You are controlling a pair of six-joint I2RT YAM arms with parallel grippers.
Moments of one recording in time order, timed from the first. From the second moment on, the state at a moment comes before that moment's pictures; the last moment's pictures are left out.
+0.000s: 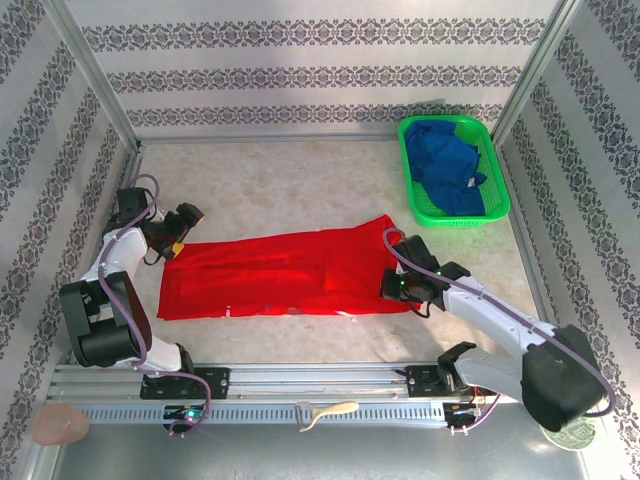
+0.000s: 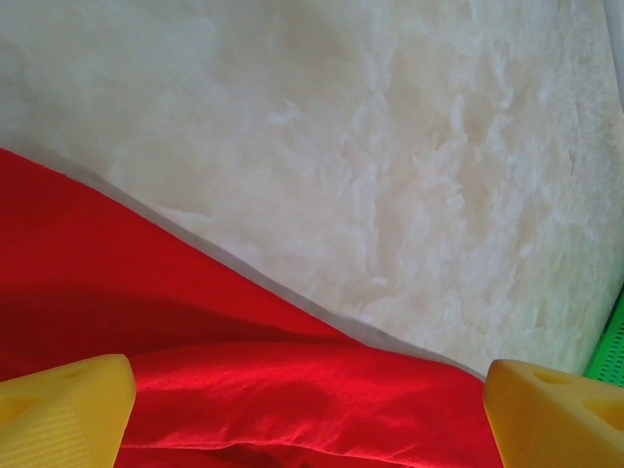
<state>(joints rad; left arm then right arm) 0.33 1.47 0.93 -0.50 0.48 -0.61 0.48 1.09 0.58 -0.58 -0.14 0.64</state>
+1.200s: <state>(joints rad) 0.33 1.50 0.93 -0.48 0.48 -0.61 0.76 1.19 0.79 -0.71 0.01 0.68</state>
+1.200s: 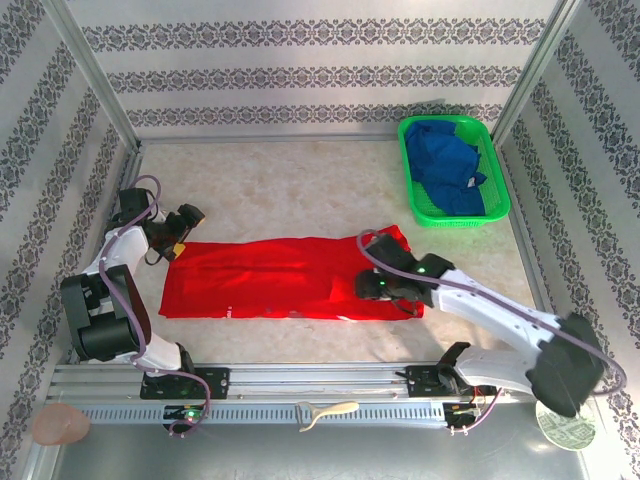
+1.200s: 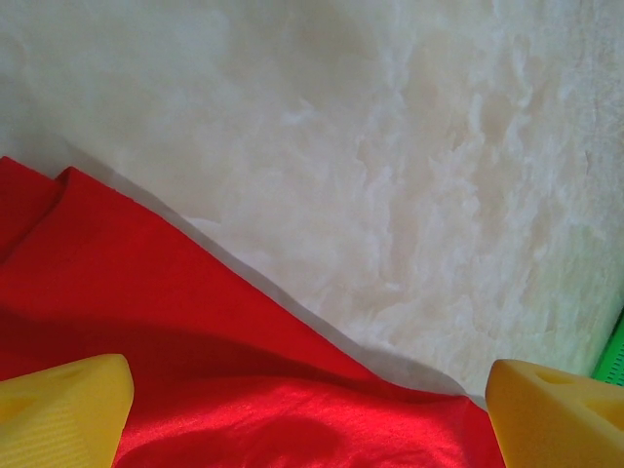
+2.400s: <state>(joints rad) 0.33 1.51 0.93 -0.48 0.49 -0.61 0.92 1.52 0.94 -0.51 -0.07 0.72</state>
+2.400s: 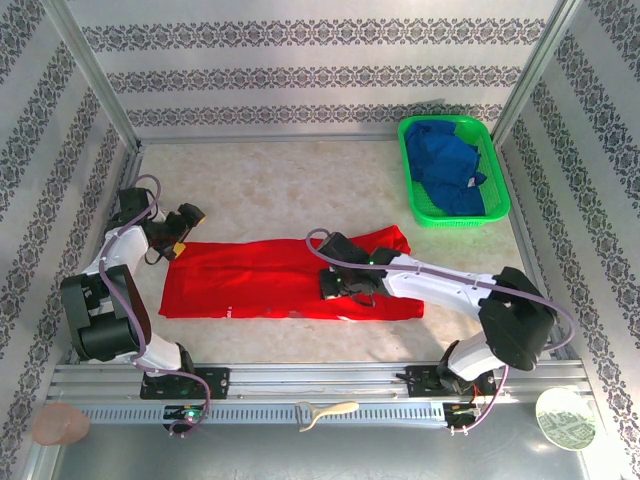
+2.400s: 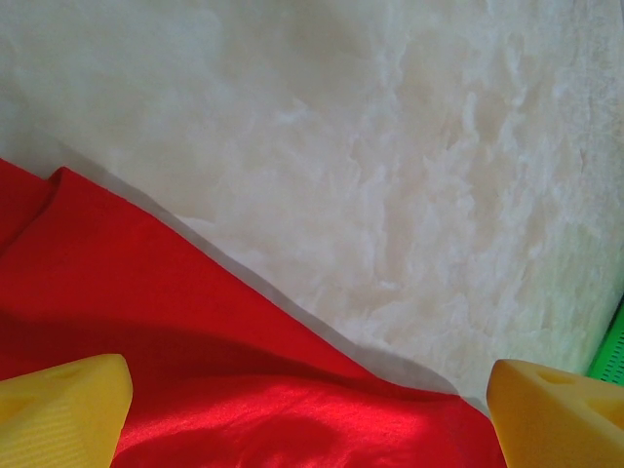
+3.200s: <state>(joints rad) 0.27 1.50 0.97 -0.48 0.56 -0.62 0.58 1.40 0.58 -0.24 -0.16 0.85</state>
